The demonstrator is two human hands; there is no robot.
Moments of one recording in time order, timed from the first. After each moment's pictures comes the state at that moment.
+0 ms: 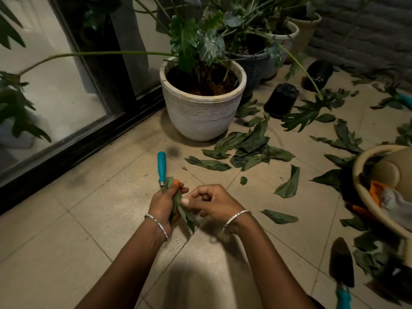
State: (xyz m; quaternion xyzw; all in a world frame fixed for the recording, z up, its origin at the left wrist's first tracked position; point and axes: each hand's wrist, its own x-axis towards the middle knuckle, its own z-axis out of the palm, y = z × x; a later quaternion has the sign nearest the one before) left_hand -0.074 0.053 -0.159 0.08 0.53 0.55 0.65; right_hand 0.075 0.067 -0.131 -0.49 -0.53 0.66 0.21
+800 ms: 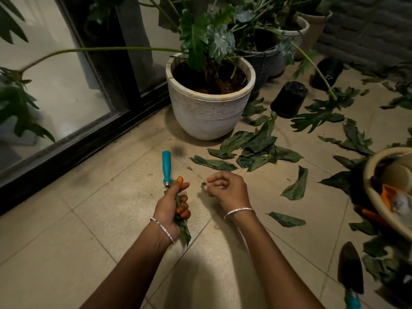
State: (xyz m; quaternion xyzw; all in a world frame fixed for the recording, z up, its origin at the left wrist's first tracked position) left_hand -0.077 0.055 -0.163 0.03 0.53 0.51 0.67; right_hand 0.070 0.094 -0.161 -0.59 -0.51 0.50 0.38
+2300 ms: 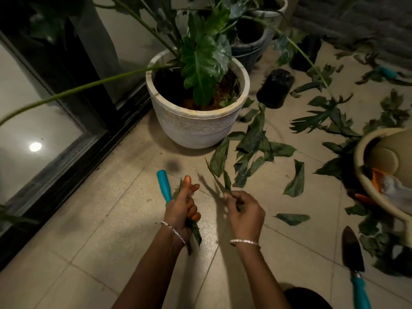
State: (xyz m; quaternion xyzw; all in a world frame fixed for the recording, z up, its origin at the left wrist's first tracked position) left_hand -0.097 0.124 -0.161 0.08 0.55 0.42 0.72; right_hand 0.044 0.089 -0.181 -0.77 -0.46 0.19 0.40
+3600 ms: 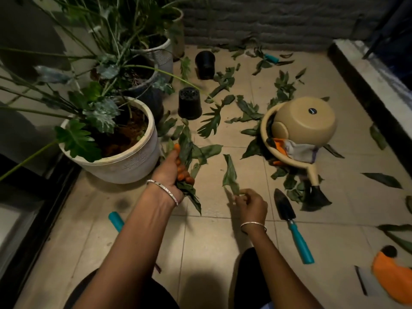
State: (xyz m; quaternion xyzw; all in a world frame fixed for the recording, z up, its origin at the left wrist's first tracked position) left_hand 0.036 0.165 0.021 0.17 0.51 0.28 0.79; right_hand 0.188 0.028 -0.140 -0.84 -0.24 0.18 0.45
